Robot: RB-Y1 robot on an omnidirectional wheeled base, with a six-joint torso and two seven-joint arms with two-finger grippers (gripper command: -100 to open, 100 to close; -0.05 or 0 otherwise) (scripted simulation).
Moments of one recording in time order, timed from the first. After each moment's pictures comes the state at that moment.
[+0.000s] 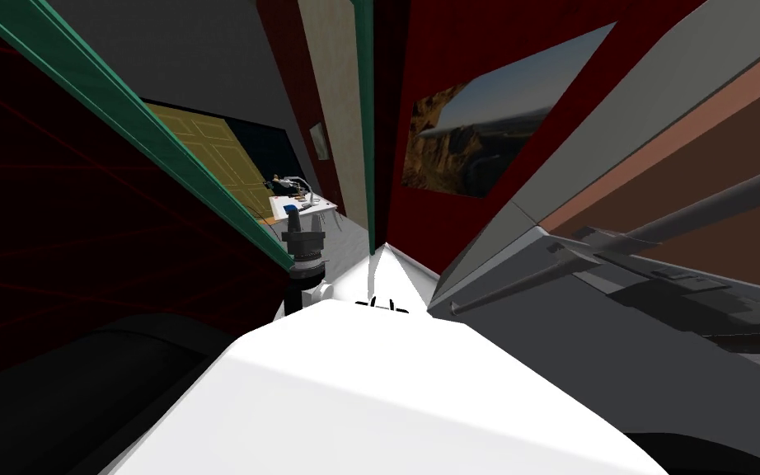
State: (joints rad) left arm 0.49 0.04 -0.02 -2.36 0.11 -0.64 -0.02; right arm 0.85 -0.85 -1.04 -1.87 0.65 -0.82 1.84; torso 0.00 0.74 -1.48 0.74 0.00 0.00
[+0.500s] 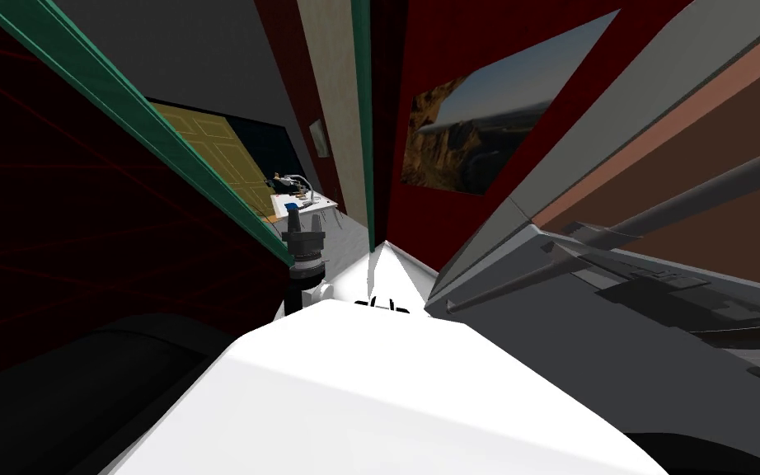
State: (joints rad) left arm 0.49 0.04 -0.02 -2.36 0.11 -0.64 -0.02; right arm 0.85 -0.86 -1.03 -1.90 0.63 -0.85 1.85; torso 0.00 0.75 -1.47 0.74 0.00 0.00
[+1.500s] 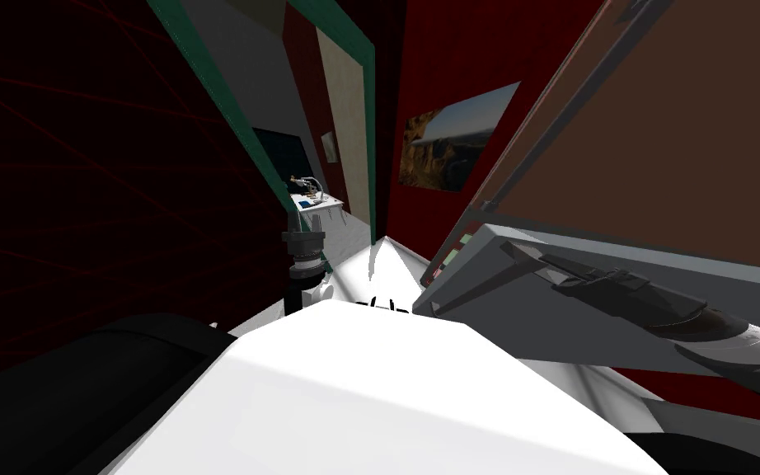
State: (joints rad) left arm 0.49 0.04 -0.02 -2.36 0.11 -0.64 -0.02; right arm 0.84 -0.87 -0.98 -2.03 0.55 -1.01 1.88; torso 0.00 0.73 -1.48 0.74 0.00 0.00
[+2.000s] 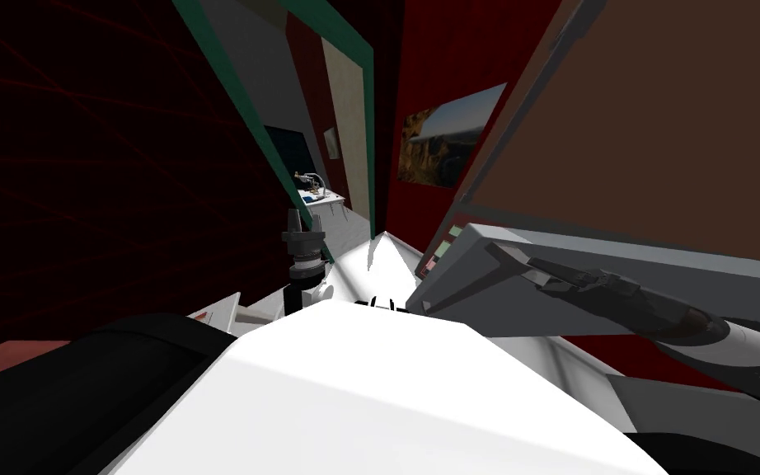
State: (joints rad) left arm 0.49 0.04 -0.02 -2.36 0.11 -0.64 -0.02; right arm 0.84 -0.88 -0.95 -2.10 0.49 -1.10 1.90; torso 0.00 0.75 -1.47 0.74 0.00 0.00
